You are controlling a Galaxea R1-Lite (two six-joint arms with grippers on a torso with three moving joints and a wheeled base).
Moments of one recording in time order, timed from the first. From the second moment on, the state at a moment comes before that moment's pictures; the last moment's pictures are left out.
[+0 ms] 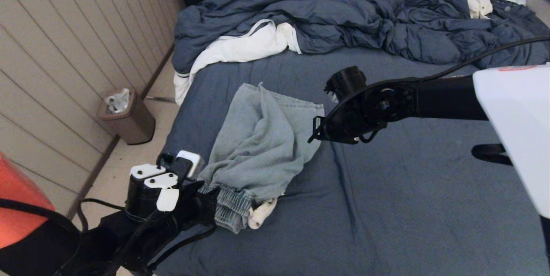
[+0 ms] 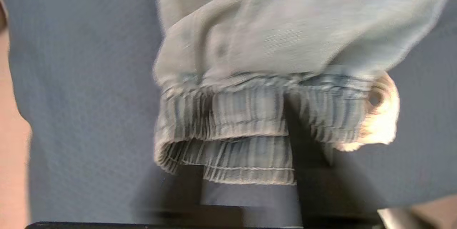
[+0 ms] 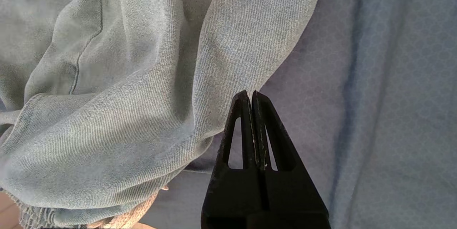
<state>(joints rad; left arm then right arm) -0.64 1.85 -0.43 -1.03 0.27 -0.04 0.42 2.16 -1.82 0.40 -0.06 0.41</state>
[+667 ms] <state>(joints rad) -0.84 1.89 -0.73 -0.47 0.27 0.04 0.41 2.18 -1.85 0.40 -0.06 0.41</state>
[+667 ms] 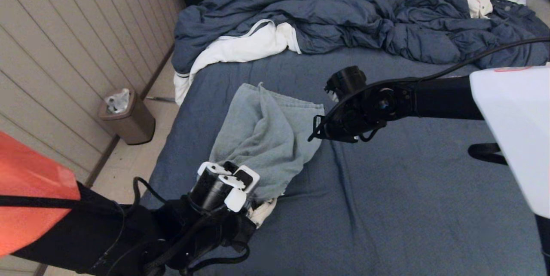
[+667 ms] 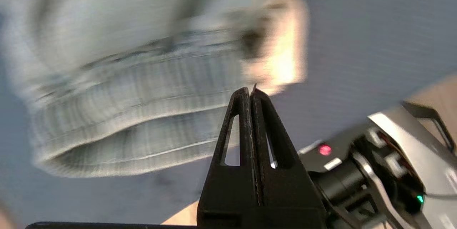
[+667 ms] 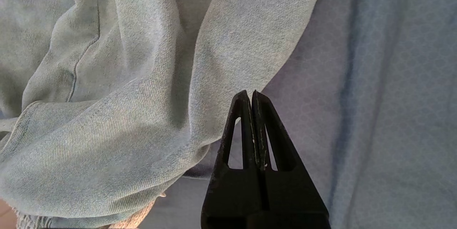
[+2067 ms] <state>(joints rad) -0.74 2.15 -0.86 -0.52 0.26 0.11 0.40 2.19 -1.86 0.40 -0.06 0.41</state>
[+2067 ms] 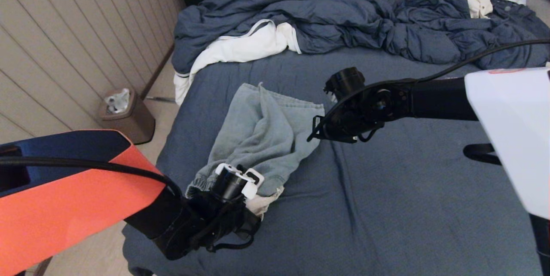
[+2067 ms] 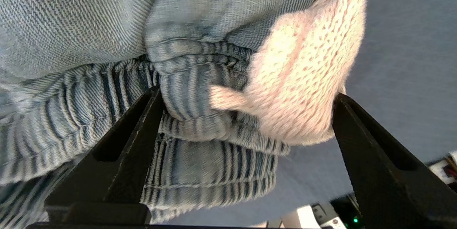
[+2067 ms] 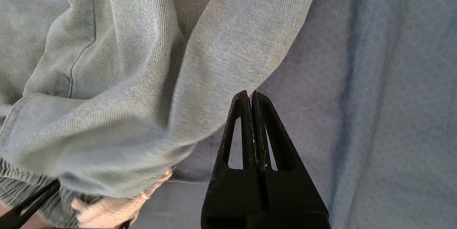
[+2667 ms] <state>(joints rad) -0.72 2.24 -0.85 -0.62 0.25 0.16 0.40 2.21 -1.87 0.40 -0.06 0.41</state>
